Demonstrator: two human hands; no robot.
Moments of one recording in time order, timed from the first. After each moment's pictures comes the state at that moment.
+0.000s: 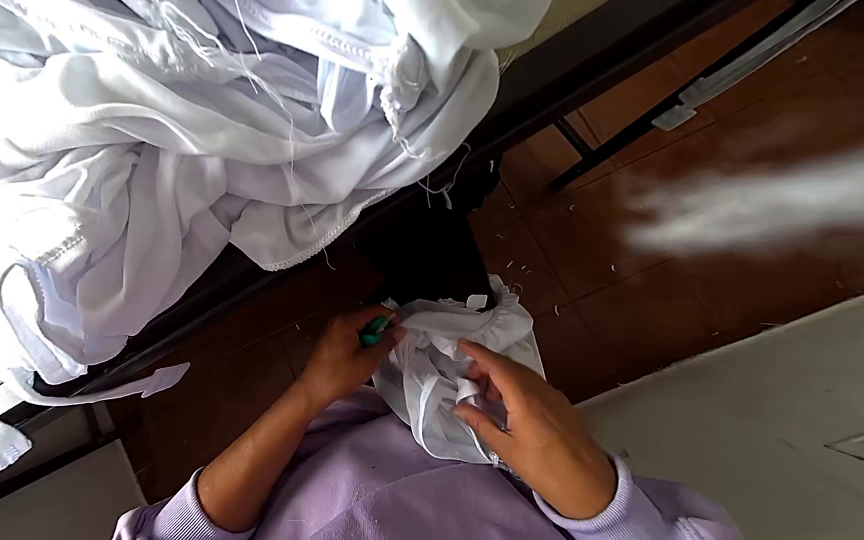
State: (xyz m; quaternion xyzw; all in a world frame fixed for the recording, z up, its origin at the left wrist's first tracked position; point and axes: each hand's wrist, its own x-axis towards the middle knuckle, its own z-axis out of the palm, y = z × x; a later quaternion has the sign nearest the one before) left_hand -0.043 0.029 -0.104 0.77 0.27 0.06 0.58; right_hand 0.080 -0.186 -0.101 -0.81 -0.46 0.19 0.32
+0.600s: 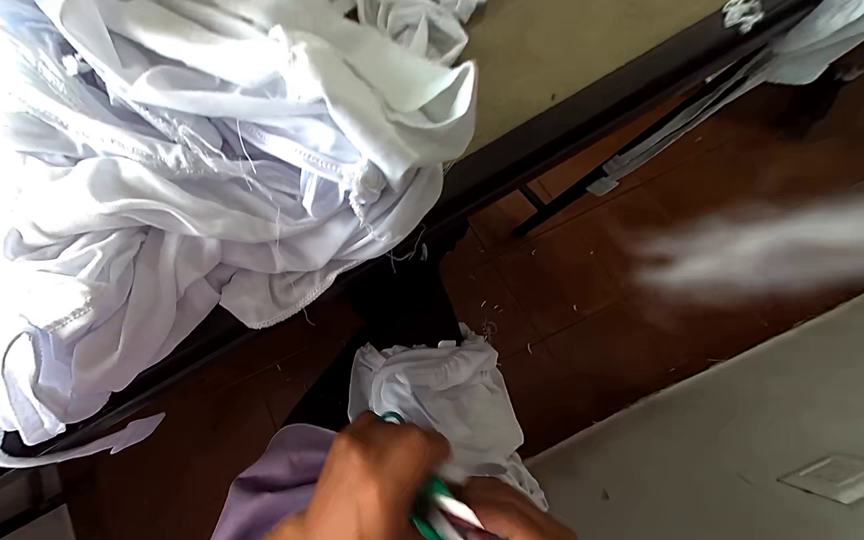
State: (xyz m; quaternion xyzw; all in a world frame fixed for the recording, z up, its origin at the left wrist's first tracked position) left_hand -0.046 -0.028 -0.050 0.88 0.08 0.21 0.41; right_hand 0.054 -0.211 -0.051 -0.68 -0.42 0.25 0.55
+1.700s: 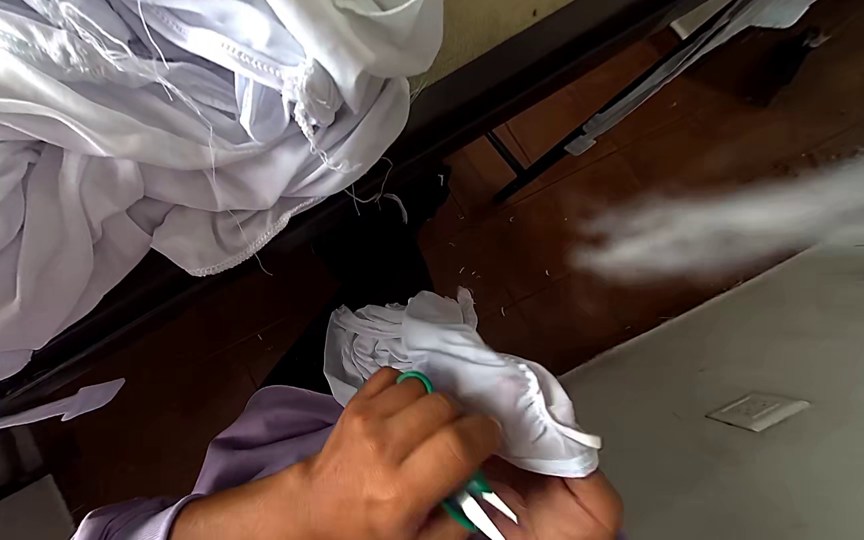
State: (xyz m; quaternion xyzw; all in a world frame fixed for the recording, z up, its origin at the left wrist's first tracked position) left_hand -0.026 -0.048 -0.045 0.87 -0.03 0.29 0.39; right_hand 0.038 -0.189 -0.037 -0.28 0.07 0.32 0.90
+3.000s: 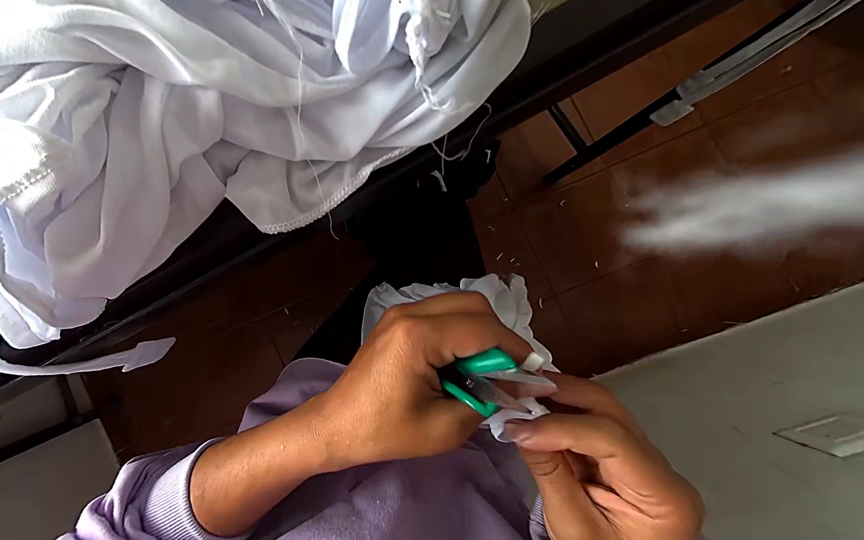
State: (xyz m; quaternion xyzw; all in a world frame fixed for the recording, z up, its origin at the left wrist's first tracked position) left_hand -0.012 -0.001 -0.021 0.74 0.00 0.18 0.65; right_hand 0.056 -0.187 -0.042 -0.68 -0.36 0.16 0.61
